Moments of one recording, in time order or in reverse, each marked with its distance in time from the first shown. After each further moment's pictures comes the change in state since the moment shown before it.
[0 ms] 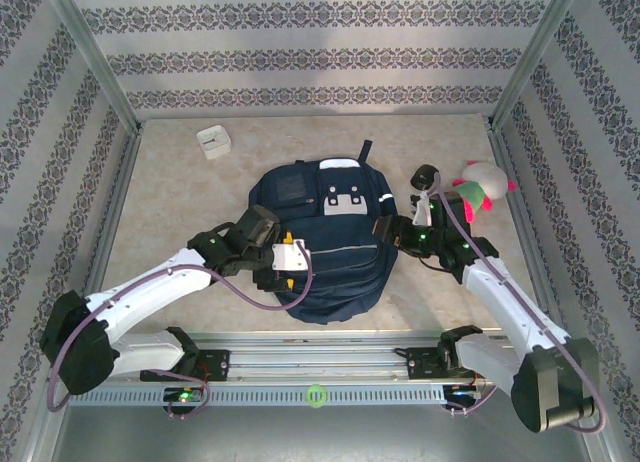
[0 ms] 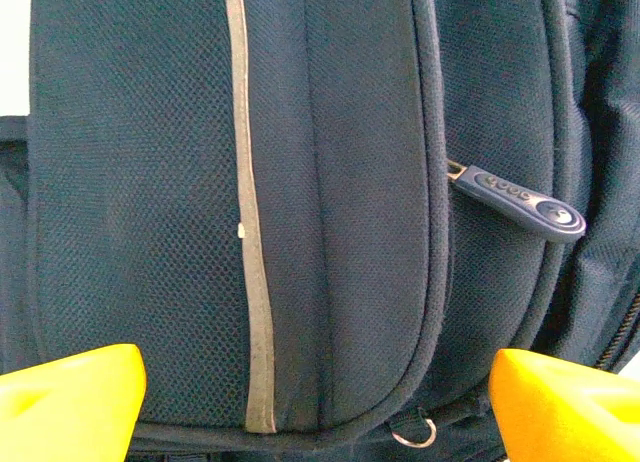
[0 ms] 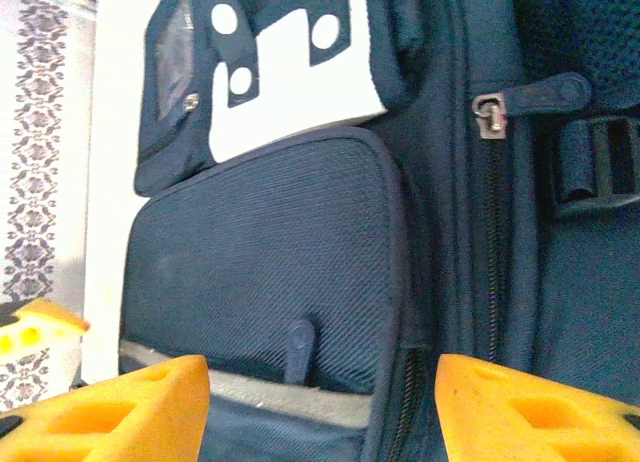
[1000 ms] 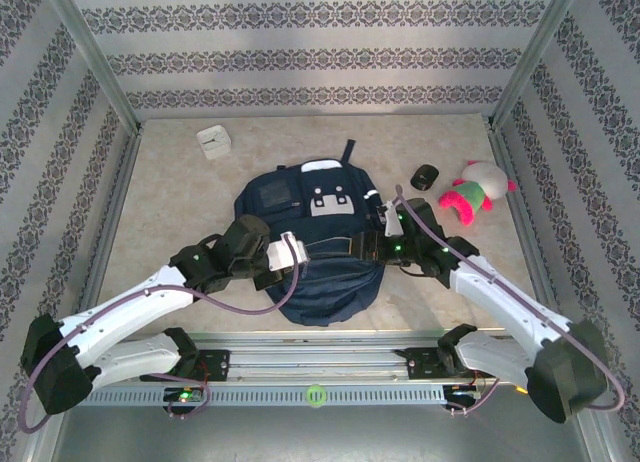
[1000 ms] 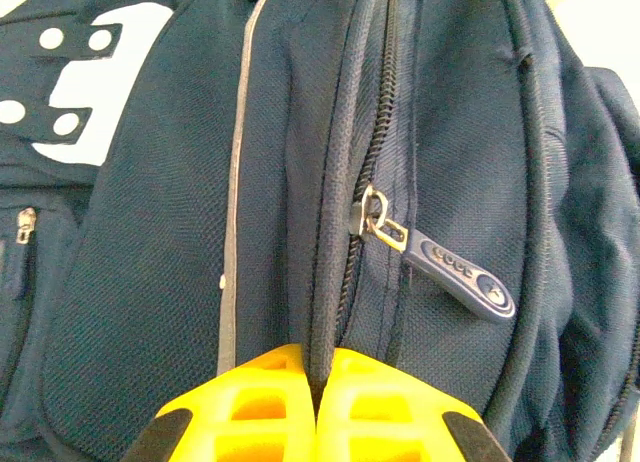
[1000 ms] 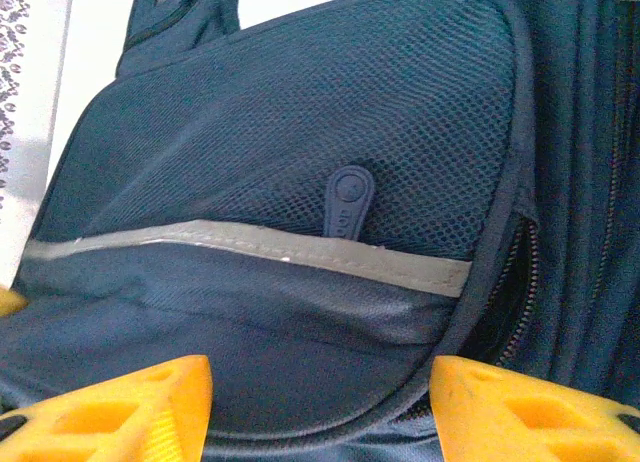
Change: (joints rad) left arm -0.077 -0.180 -0.060 0.051 -0.064 -0.377; right arm 0.258 0.092 0.036 0.006 0.100 -0.037
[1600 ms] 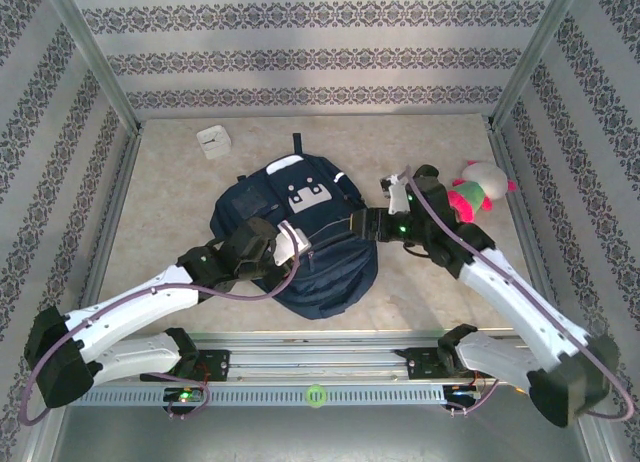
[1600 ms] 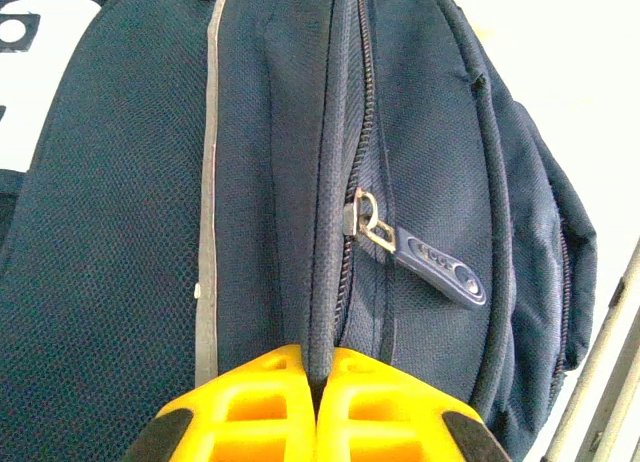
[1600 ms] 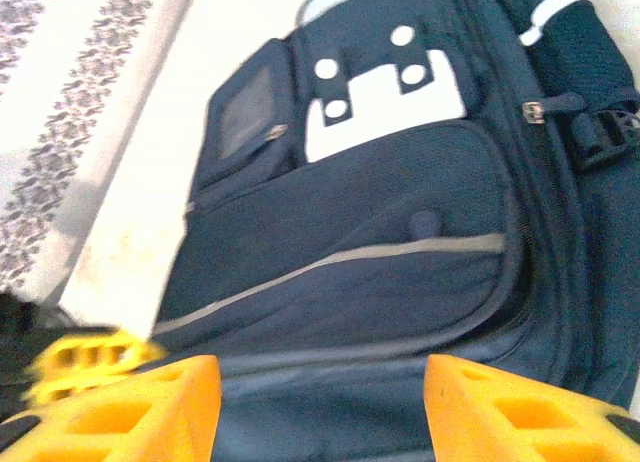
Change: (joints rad) left arm -0.038 0.045 0.000 0.062 -0.043 -0.343; right arm 0.024 -0.100 0.207 -0.114 0.067 -0.122
